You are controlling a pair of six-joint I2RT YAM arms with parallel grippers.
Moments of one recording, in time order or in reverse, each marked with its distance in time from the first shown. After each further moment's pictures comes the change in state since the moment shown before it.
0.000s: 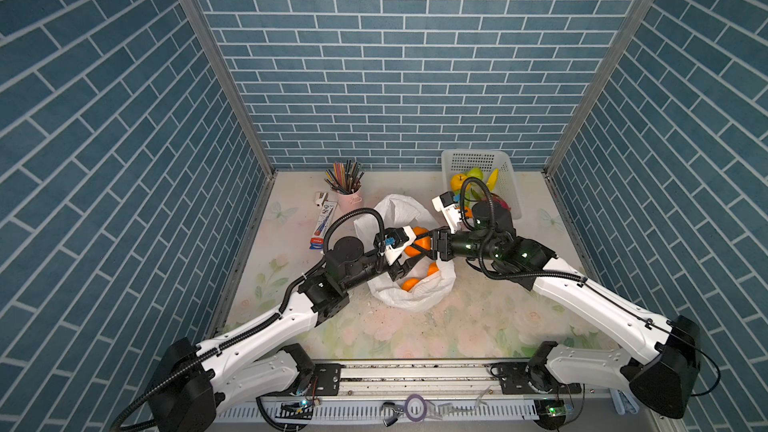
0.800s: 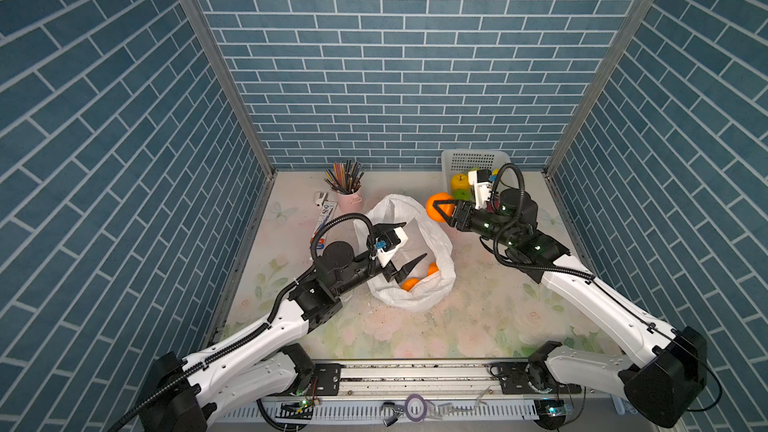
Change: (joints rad) left arm 0.001 -0.087 -0.027 -0.003 -0.032 0.007; right arm -0.221 -0.011 -0.030 0.215 0.132 0.091
